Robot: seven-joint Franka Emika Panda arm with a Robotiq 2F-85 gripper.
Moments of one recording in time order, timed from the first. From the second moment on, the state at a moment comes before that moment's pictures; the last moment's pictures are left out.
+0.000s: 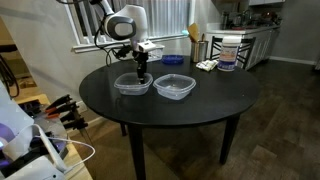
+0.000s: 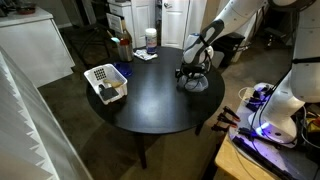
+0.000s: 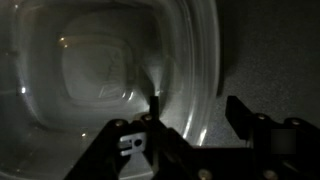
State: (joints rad) arm 0.02 0.41 -0.06 -2.30 0.27 2.77 0.58
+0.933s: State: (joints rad) arm 0.21 0.36 -0.21 -2.32 0.07 2.74 0.77
